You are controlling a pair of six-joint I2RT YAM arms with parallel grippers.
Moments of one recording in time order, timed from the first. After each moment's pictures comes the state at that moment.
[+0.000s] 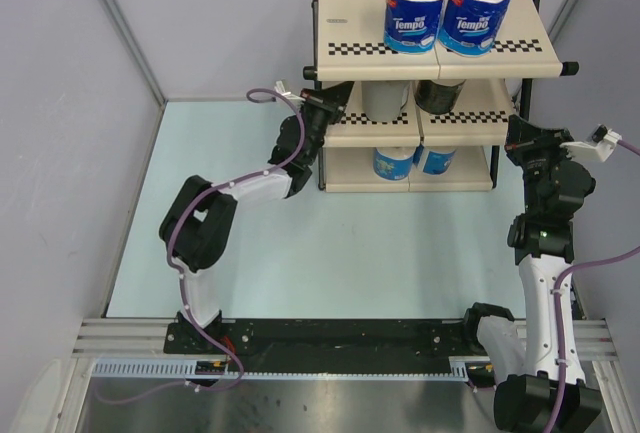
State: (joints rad) left arm -0.61 1.91 1.27 0.96 -0.24 -1.21; right arm -0.20 0.81 0.82 0.19 -0.07 0.87
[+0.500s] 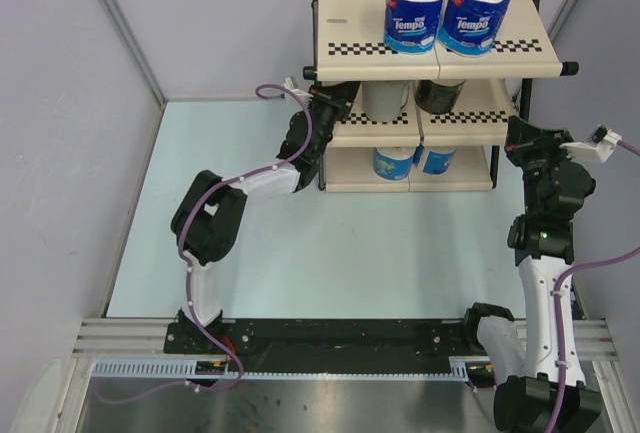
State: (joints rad) left arm -0.62 1.99 1.38 0.93 -0.25 -1.23; right arm -0.20 0.81 0.82 0.18 -0.07 0.86
